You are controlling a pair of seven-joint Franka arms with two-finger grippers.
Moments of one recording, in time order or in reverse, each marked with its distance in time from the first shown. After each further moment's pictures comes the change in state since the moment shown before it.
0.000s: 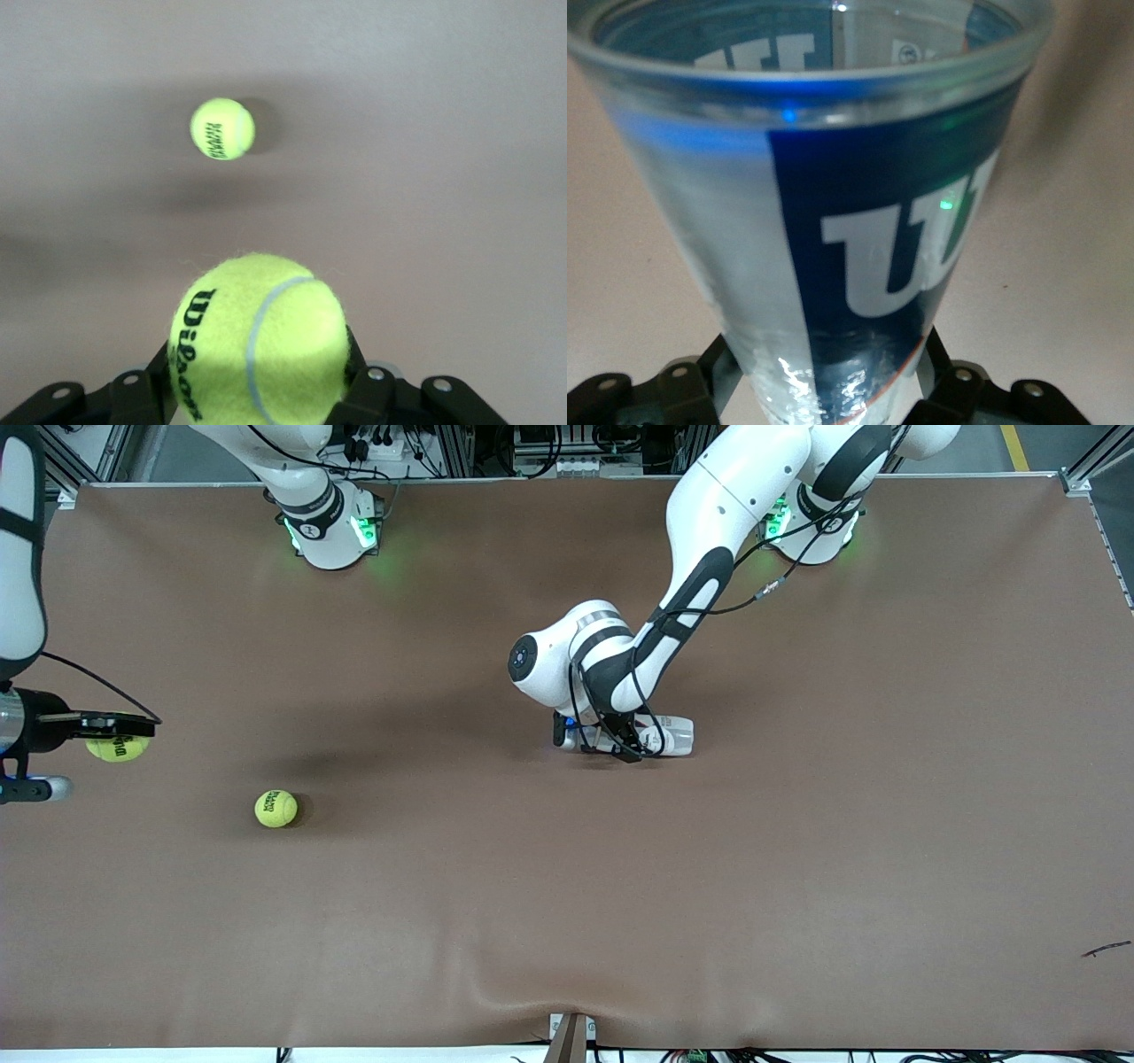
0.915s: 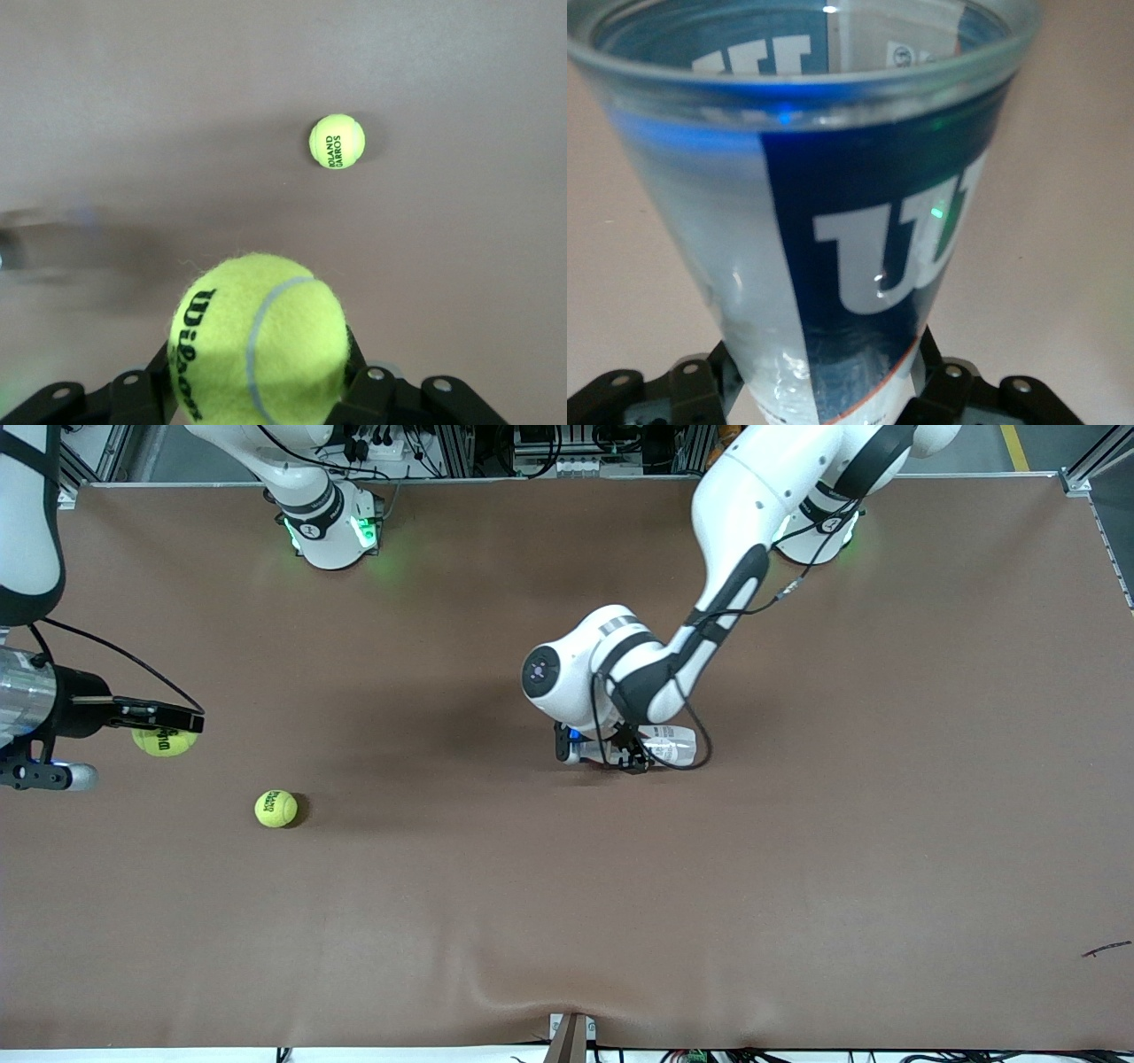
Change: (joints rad) left arm 0.095 -0.054 -0.014 0.085 -0.140 0.017 0.103; right arm 0.088 -0.062 0.000 0.003 0.163 0.000 0.221
